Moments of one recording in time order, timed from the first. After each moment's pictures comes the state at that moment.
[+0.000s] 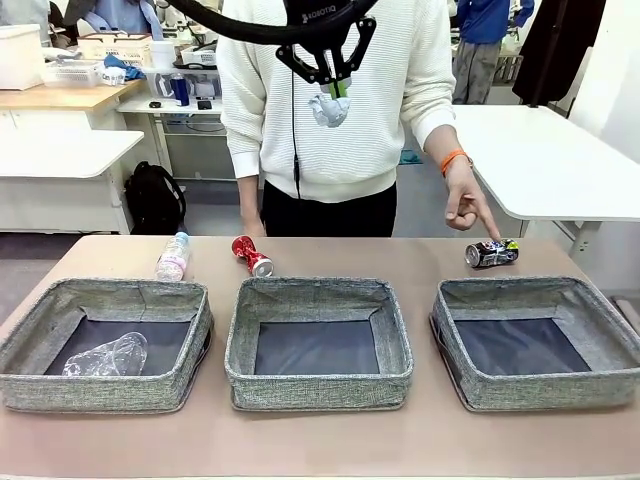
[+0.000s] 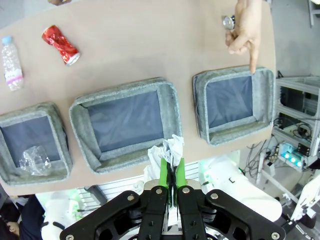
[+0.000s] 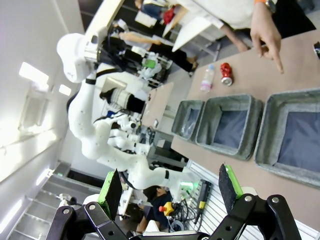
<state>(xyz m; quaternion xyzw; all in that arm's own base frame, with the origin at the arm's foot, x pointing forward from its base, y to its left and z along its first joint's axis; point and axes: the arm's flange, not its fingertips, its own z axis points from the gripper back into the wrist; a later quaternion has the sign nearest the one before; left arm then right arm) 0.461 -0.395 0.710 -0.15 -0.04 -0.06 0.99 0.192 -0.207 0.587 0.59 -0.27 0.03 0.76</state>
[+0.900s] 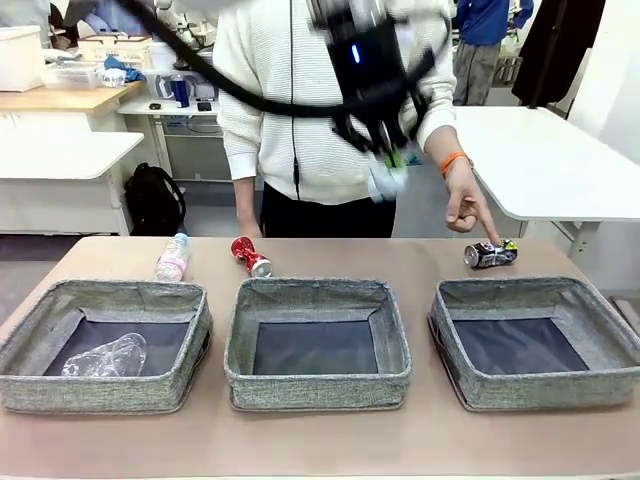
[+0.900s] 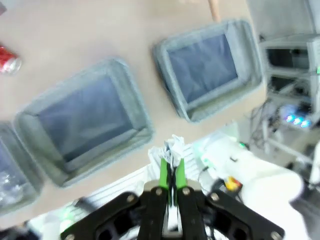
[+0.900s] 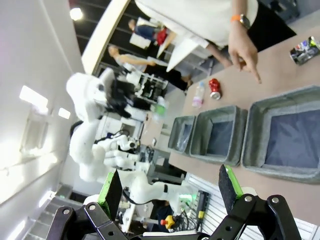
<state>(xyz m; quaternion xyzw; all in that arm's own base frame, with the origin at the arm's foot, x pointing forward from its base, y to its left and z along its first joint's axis) 0.383 -0.470 0.620 -0.19 -0.02 -0.17 0.97 0.175 -0.258 0.580 0.58 -0.29 -0.03 0.76</state>
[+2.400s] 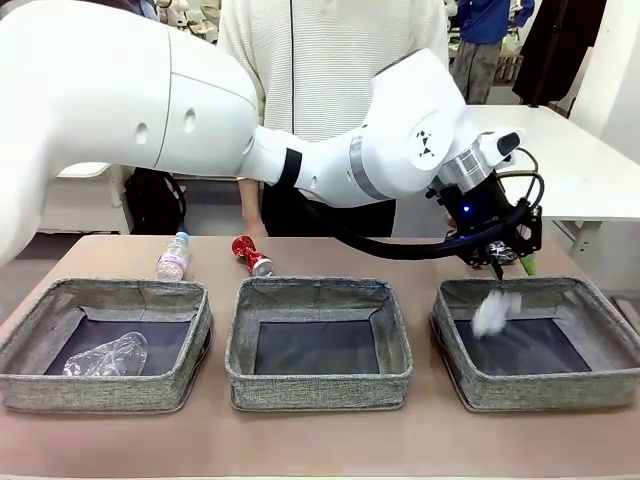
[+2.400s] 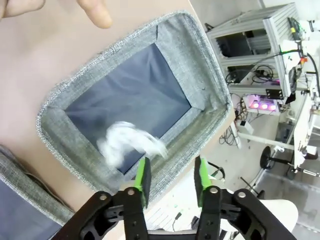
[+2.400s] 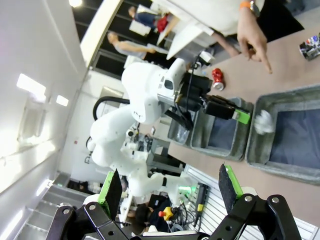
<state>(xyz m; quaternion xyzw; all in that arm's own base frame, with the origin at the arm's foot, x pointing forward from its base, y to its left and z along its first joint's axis) 0.412 -0.616 0.461 -0.32 -0.03 -0.24 0.91 0.187 -0.234 0.585 0.58 -0.27 0.00 0.77</state>
